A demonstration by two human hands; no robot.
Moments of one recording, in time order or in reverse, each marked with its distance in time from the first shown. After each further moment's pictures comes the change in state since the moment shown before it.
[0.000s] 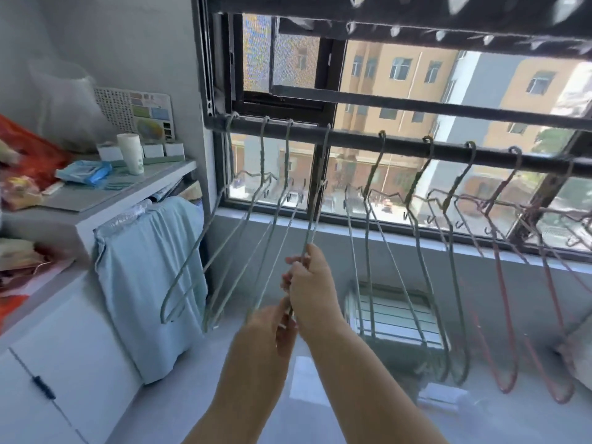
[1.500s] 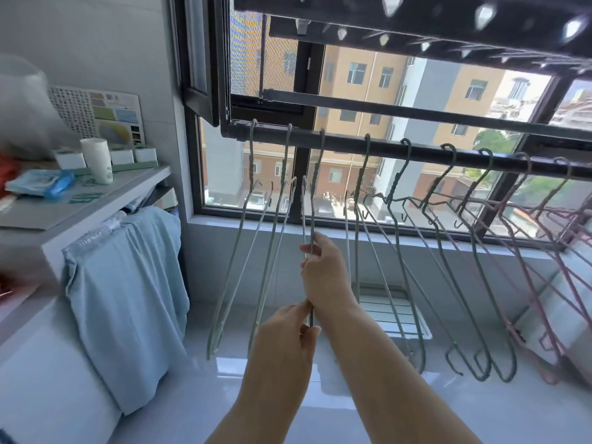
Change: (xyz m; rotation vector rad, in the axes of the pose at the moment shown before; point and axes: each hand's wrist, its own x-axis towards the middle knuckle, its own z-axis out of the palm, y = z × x) left_hand 0.033 -0.029 -0.033 -0.056 -0.091 0.186; right_hand 0.033 -0.009 0.043 -0.213 0.189 -0.065
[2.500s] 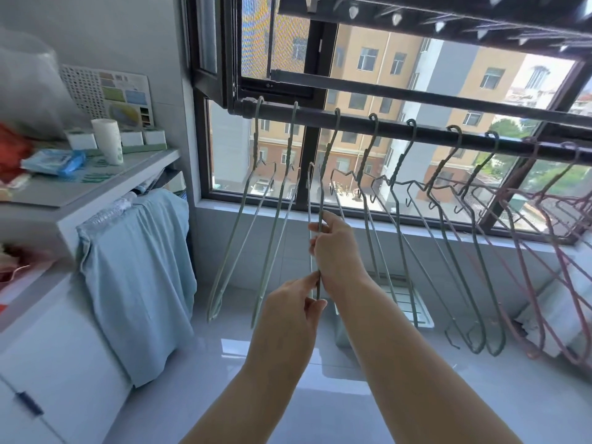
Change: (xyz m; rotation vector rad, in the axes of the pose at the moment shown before) left_hand 0.001 -0.005 0.000 -0.017 0.062 0.005; right_hand 0.003 -0.004 0.001 0.091 -0.006 0.066
